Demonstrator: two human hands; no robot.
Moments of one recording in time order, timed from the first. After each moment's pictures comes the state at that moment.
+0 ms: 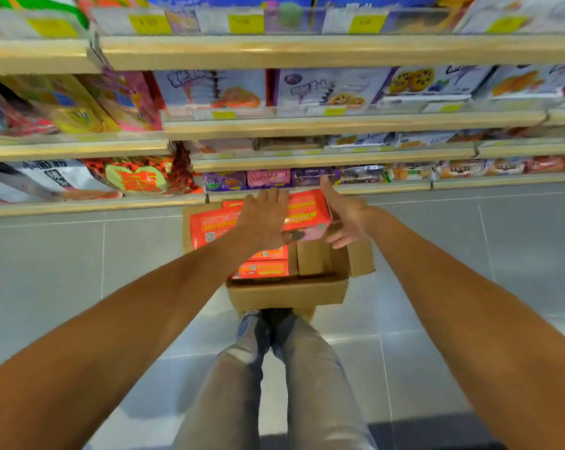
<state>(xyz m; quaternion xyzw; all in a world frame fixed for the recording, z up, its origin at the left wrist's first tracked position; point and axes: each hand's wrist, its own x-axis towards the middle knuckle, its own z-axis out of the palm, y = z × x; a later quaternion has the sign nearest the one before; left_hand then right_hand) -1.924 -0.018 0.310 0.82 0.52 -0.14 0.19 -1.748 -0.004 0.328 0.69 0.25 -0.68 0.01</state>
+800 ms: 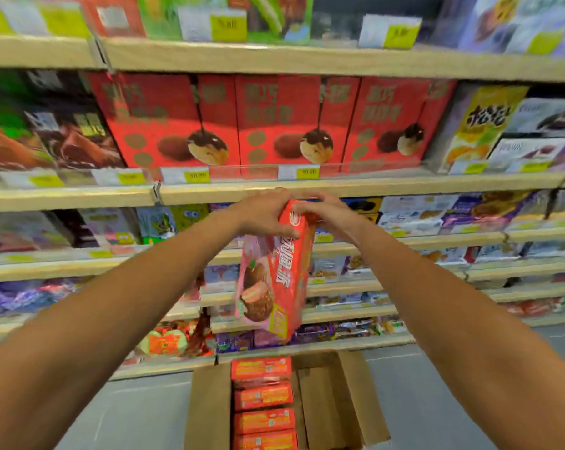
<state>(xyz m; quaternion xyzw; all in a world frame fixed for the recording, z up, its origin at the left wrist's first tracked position) -1.960 0.104 0.628 0.89 0.42 0.07 0.12 -1.789 0.088 0.617 0.54 0.50 -0.57 -0.37</state>
